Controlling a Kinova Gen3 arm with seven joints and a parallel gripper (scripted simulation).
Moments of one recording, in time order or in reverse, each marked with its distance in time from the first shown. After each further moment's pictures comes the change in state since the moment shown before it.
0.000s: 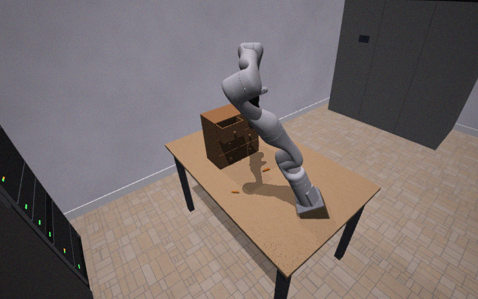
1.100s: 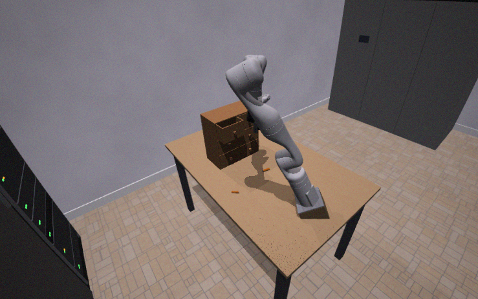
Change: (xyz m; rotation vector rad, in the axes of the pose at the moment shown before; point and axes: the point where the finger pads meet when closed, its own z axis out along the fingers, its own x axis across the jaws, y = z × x) arm -0.053 0.039 0.062 -0.035 -0.001 -0.301
